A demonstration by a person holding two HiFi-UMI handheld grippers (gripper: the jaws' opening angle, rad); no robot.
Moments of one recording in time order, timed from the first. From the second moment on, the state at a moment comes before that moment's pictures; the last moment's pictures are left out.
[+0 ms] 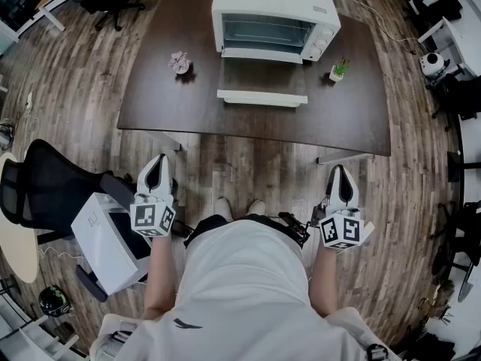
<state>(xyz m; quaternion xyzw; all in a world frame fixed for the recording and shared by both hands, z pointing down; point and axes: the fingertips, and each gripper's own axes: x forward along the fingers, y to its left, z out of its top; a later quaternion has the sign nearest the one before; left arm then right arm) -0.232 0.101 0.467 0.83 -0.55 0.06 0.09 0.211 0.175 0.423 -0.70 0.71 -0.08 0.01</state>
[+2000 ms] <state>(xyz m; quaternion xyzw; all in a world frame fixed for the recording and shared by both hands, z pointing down) -0.181 -0.052 0.459 0.84 -0.53 0.05 0.08 0.234 0.013 0.446 -0.67 0.73 -0.11 -0.01</state>
